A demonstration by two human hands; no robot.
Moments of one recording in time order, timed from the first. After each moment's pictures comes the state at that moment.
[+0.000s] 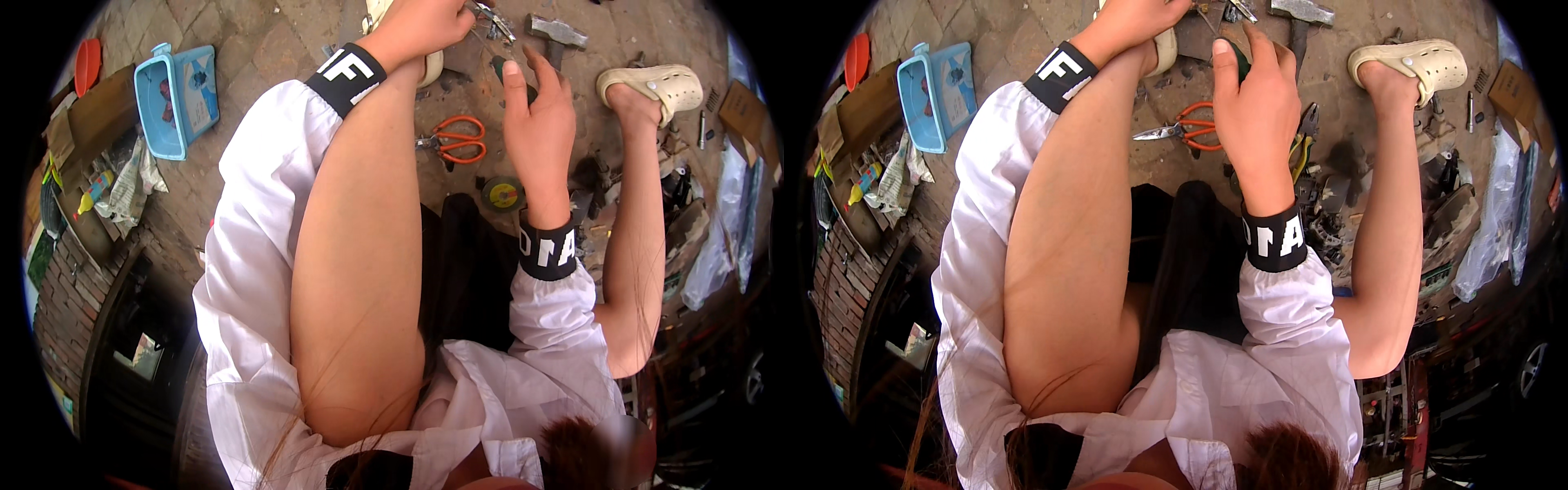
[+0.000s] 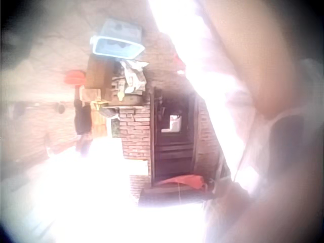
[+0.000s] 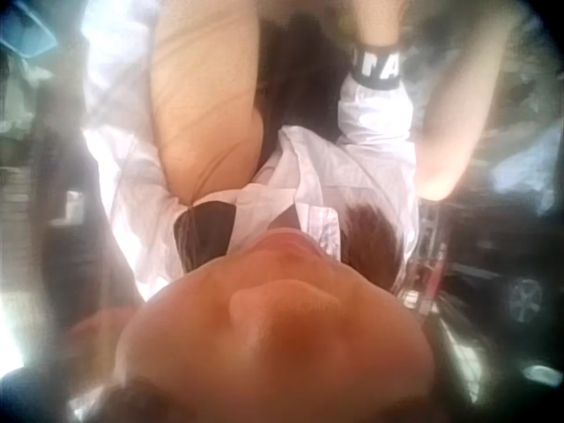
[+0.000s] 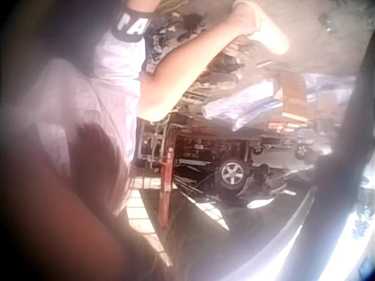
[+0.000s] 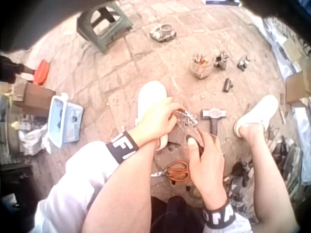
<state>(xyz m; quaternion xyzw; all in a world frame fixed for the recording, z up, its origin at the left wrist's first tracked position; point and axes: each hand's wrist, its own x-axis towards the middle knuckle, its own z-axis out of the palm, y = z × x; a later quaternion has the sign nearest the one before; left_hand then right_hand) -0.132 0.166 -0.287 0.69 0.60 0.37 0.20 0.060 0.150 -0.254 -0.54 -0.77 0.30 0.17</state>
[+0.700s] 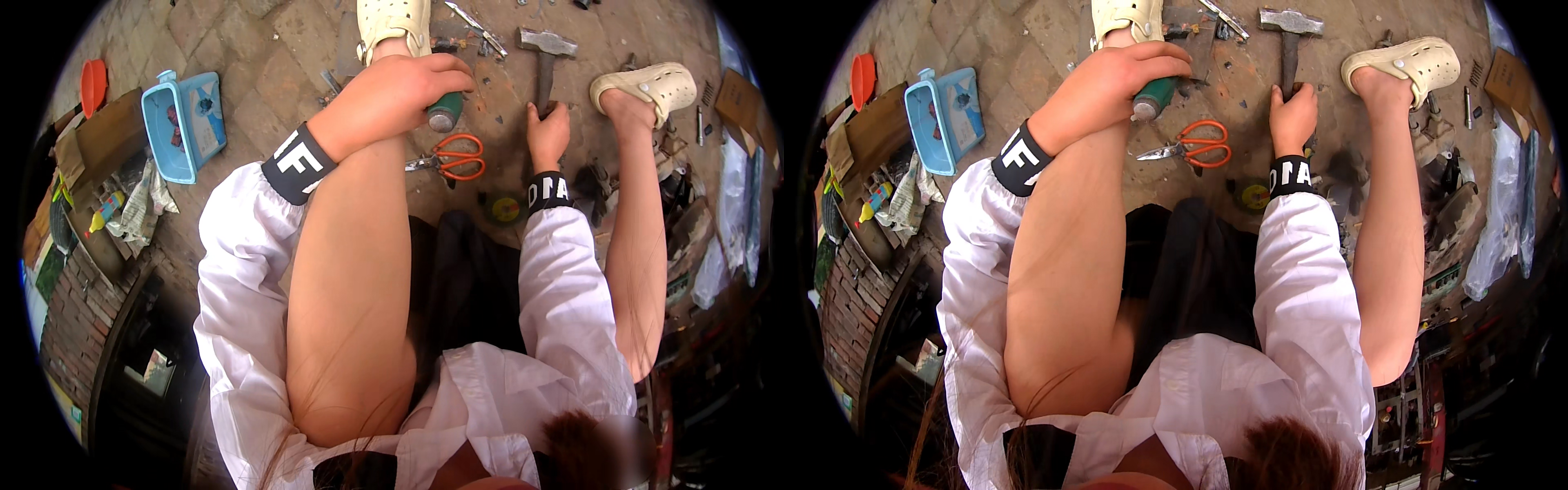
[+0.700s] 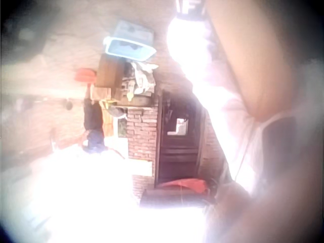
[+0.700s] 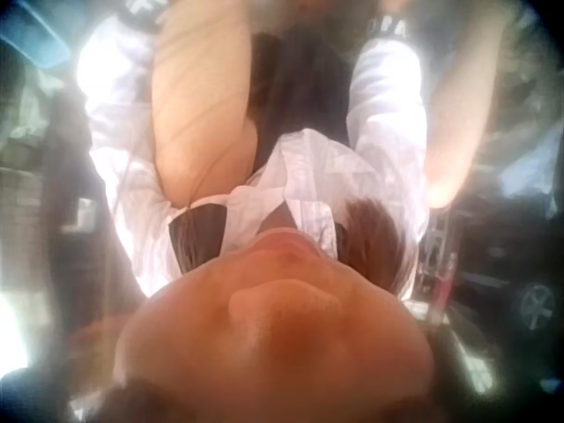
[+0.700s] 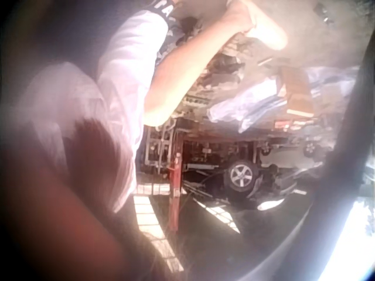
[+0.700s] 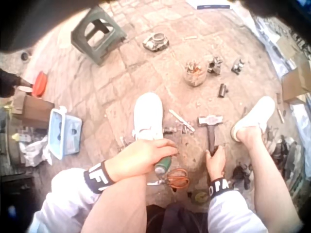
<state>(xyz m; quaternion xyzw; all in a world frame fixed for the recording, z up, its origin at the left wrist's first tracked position) -0.135 0.115 -0.232 0.72 0.56 0.17 0.37 0.143 0.157 -0.415 -0.70 -0.67 0.26 0.04</state>
